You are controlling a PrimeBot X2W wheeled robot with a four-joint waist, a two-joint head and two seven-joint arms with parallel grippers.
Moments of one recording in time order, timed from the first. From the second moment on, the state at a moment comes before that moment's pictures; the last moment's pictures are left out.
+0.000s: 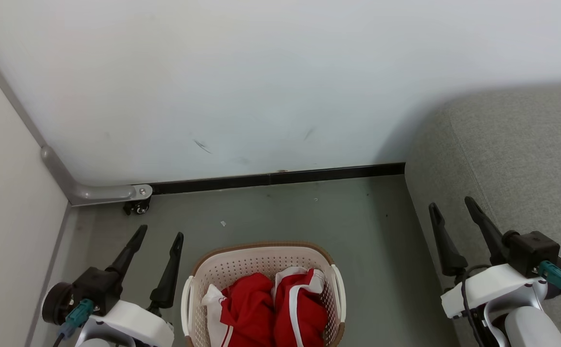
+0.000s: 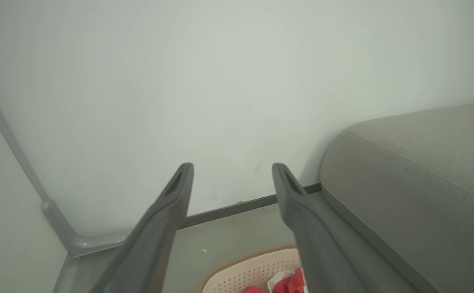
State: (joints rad) left arm -0.15 0.12 -0.17 0.23 -0.27 -0.11 -0.25; right arm -0.13 -0.04 0.01 0.17 0.07 0.12 -0.25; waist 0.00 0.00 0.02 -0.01
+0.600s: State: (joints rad) left arm -0.15 0.12 -0.23 0.32 -0.28 -0.13 -0.25; right arm -0.13 -0.04 -0.05 0.14 0.07 0.12 -0.25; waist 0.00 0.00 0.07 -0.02
